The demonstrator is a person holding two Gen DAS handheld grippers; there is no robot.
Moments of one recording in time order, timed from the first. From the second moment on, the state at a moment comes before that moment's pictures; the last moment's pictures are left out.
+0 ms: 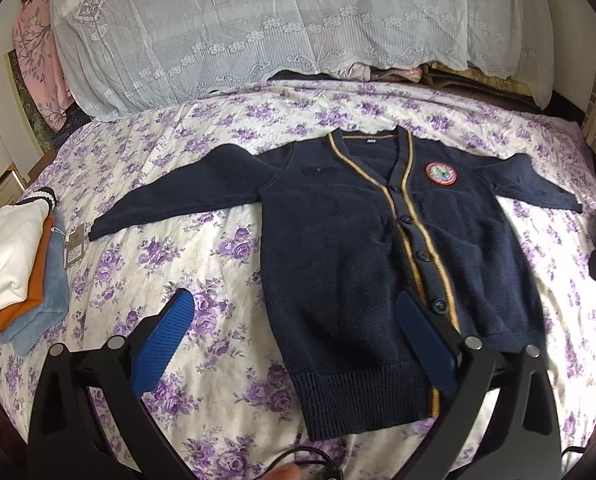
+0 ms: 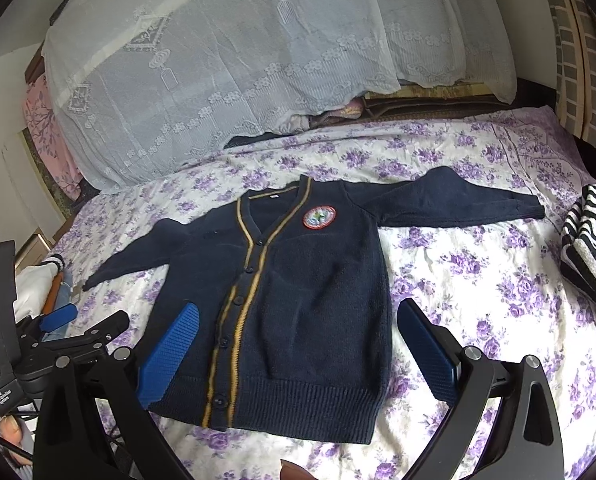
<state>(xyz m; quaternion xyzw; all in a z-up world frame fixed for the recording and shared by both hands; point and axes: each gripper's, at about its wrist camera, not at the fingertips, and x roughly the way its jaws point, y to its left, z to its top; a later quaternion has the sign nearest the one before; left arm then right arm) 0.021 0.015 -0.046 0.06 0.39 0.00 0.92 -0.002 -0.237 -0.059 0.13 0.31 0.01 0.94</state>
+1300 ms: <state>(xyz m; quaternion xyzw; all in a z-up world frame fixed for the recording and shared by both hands) 0.174 -0.129 -0.058 0.19 0.40 -0.11 0.89 0.102 -0.489 -0.147 0.42 0.29 -0.13 0.85</state>
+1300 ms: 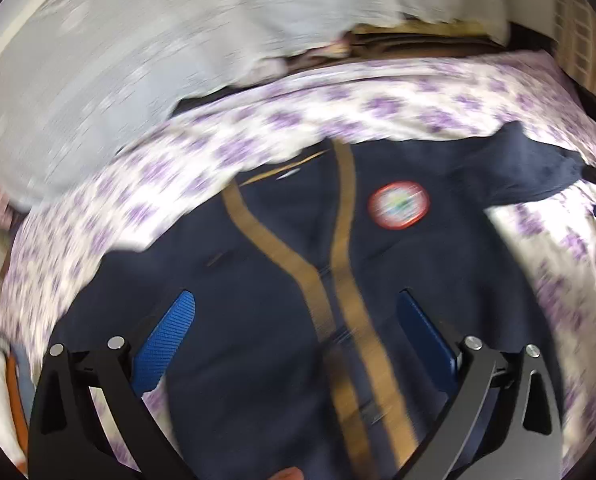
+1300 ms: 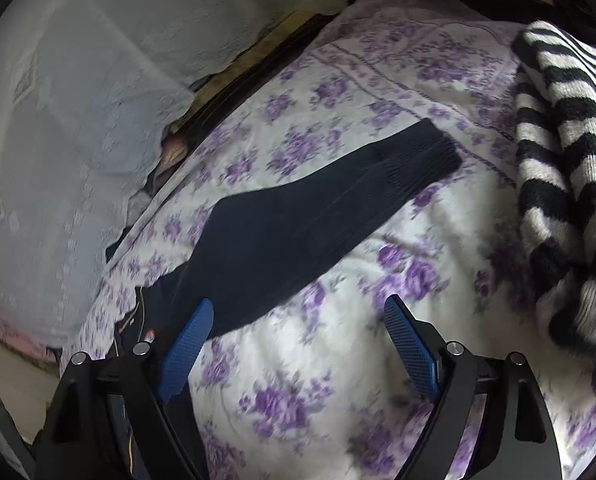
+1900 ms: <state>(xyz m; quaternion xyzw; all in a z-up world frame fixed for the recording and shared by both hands) 0.225 -0.278 -0.137 0.17 0.42 -0.21 0.86 0.145 -0.547 -0.169 0.47 0.19 -0.13 0.85</state>
